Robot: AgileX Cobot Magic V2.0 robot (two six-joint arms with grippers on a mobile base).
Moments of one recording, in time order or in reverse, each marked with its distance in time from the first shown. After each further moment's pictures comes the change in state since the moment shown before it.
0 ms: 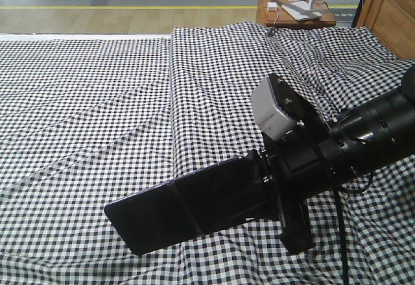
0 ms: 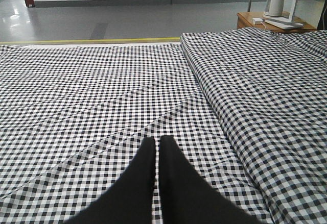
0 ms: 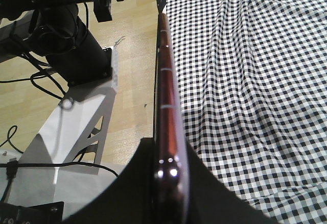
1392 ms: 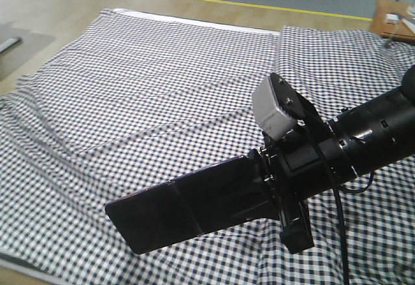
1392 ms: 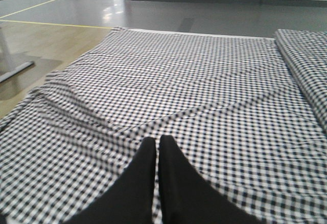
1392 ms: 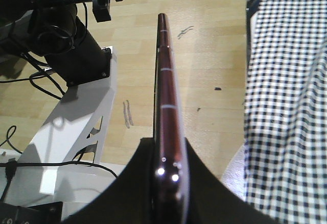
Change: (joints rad) left arm 0.000 0.000 0.000 0.000 0.000 0.000; right arm 0.000 0.000 0.000 0.000 0.000 -0.002
